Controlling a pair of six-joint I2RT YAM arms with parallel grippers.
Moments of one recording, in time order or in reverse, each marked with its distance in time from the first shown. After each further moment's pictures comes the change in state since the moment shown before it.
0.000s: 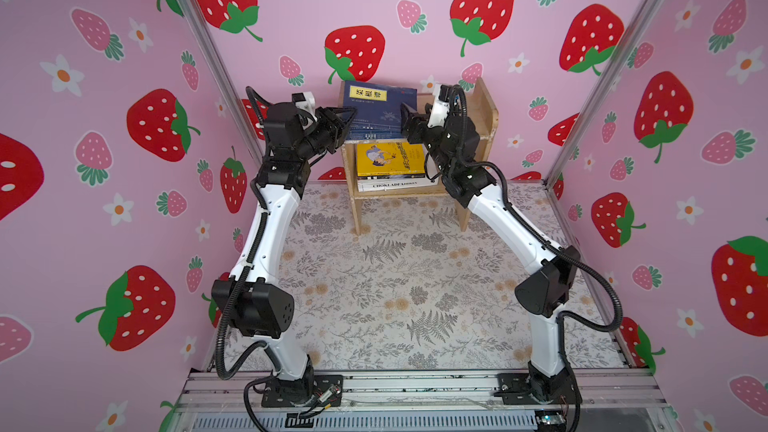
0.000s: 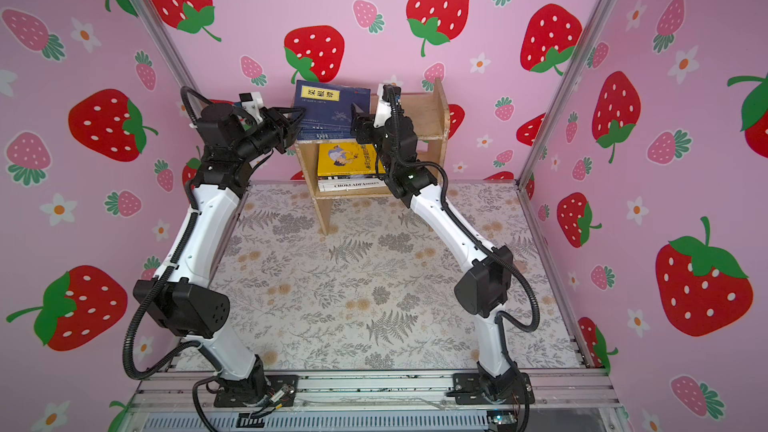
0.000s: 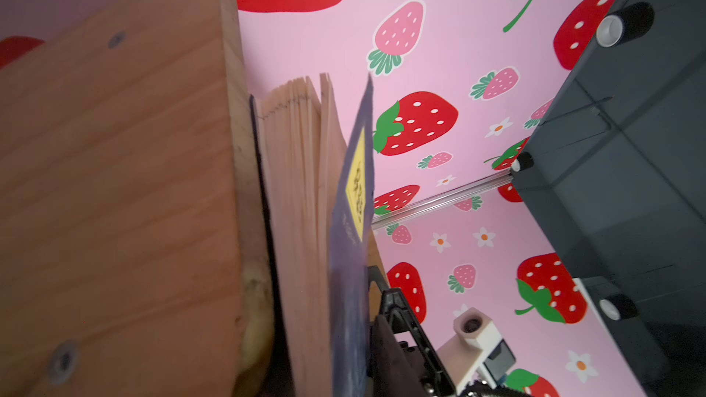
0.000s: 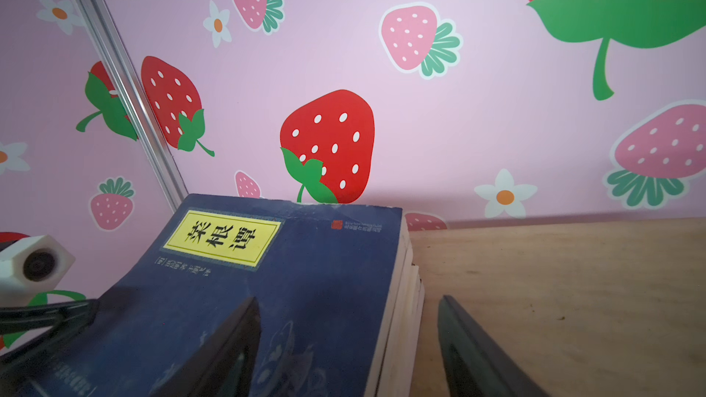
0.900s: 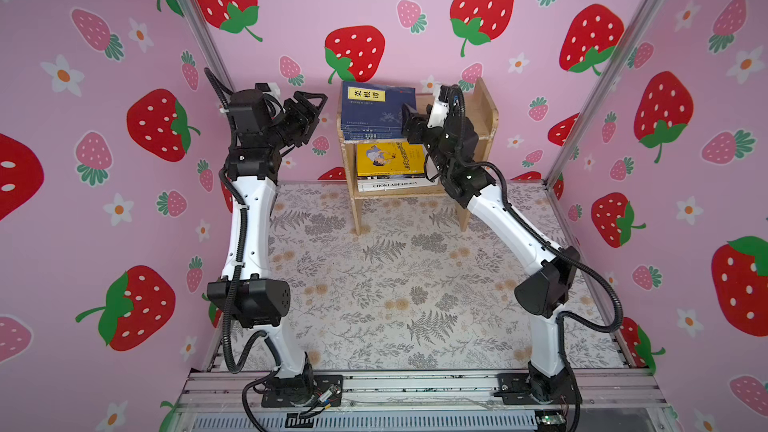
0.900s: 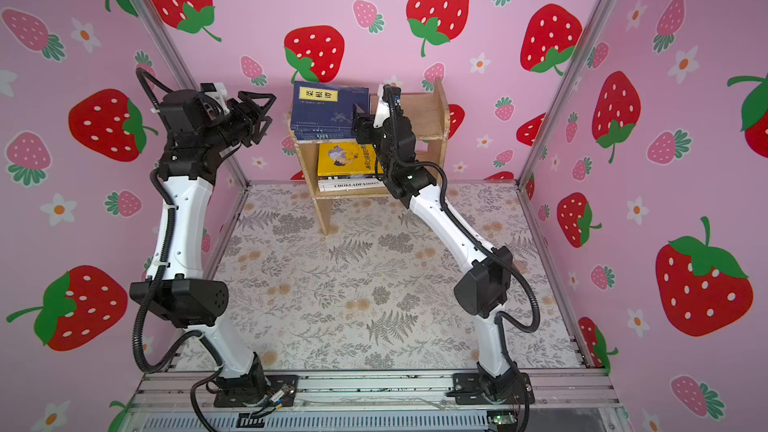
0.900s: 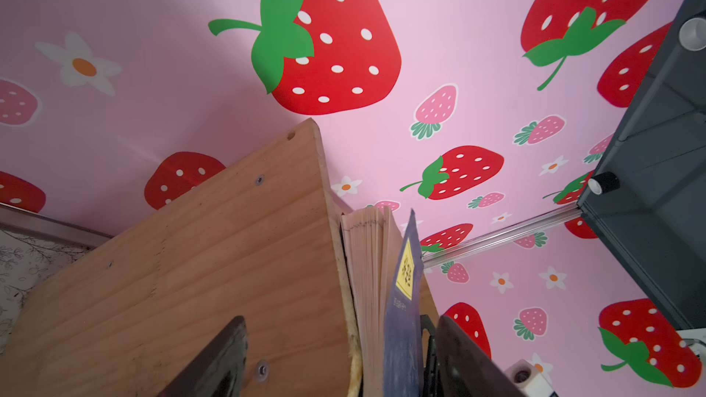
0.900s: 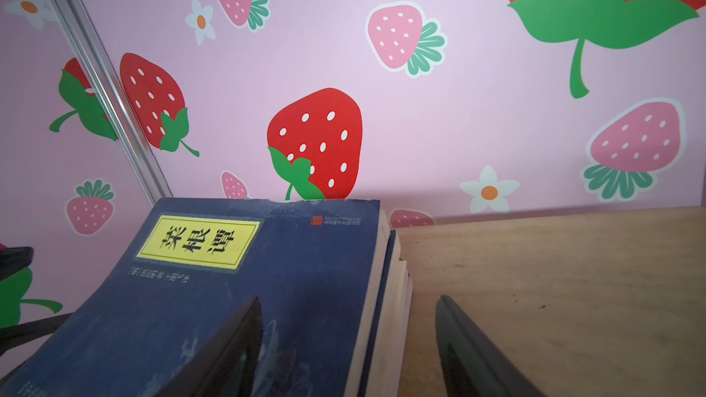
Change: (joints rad) left arm 0.147 0.091 0.268 -0.322 -0.006 0.228; right arm 0.002 0.000 0.005 -0.018 0.058 0.003
